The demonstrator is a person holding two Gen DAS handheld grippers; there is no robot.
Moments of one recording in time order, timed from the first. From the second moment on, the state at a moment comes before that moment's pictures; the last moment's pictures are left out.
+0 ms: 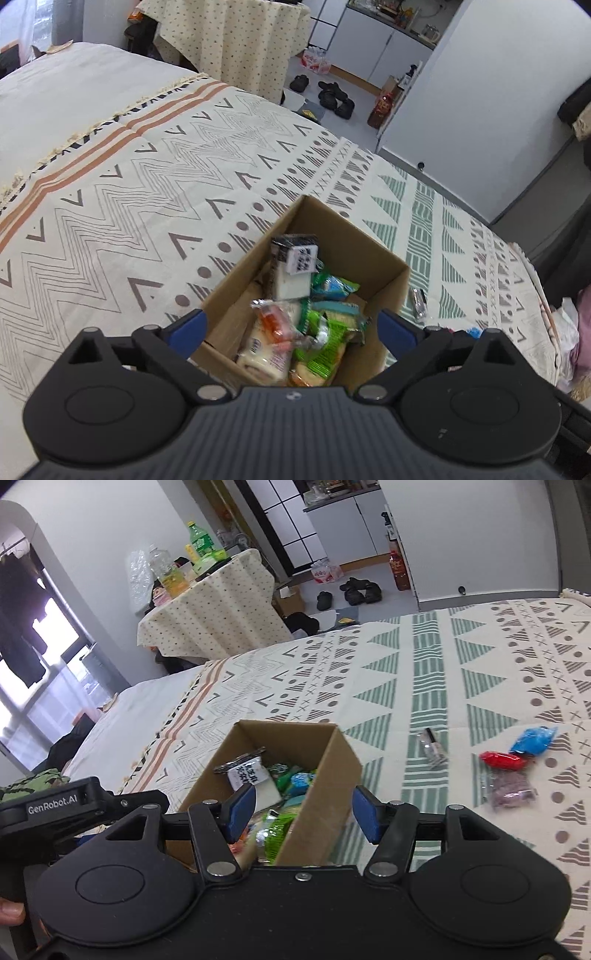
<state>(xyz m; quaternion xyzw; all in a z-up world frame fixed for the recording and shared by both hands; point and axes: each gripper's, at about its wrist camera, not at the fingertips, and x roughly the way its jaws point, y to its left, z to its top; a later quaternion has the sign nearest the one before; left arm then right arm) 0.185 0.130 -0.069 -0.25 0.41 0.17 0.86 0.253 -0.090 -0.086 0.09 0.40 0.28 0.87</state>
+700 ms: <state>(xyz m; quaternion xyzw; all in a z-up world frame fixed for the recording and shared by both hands) 0.210 0.039 -0.050 -0.19 0.40 0.14 0.89 0.261 -0.168 -0.062 0.13 0.36 0.27 0.88</state>
